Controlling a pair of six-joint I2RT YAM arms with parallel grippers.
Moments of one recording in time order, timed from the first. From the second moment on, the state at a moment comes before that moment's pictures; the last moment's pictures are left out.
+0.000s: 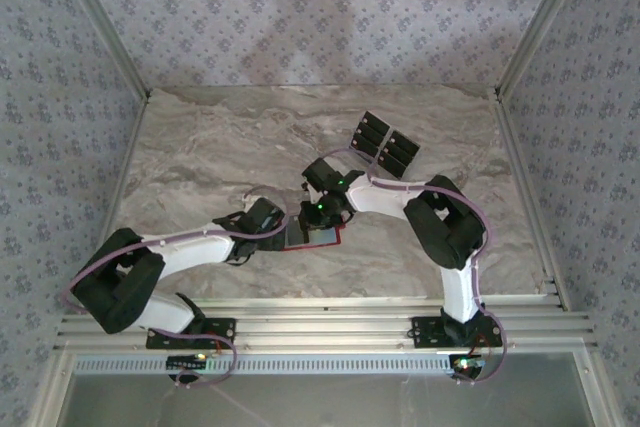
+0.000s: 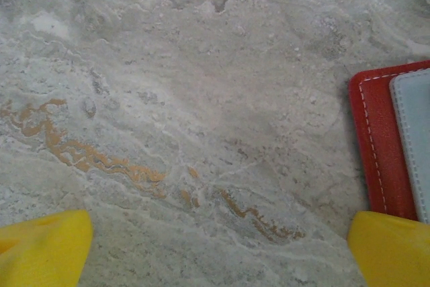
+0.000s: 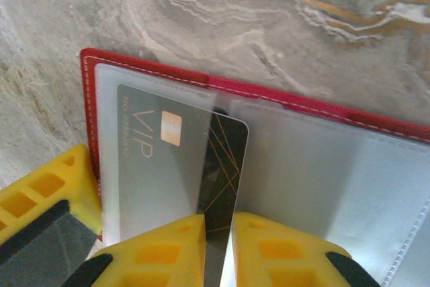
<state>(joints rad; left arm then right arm) -0.73 1.40 0.57 -0.29 -0.36 -0.58 0.80 1.96 1.26 -0.47 -0.33 0.59</state>
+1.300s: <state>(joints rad) -0.73 1.41 0.58 -0.30 -0.36 -0.59 0.70 1.73 1.04 -0.46 -0.31 0.56</state>
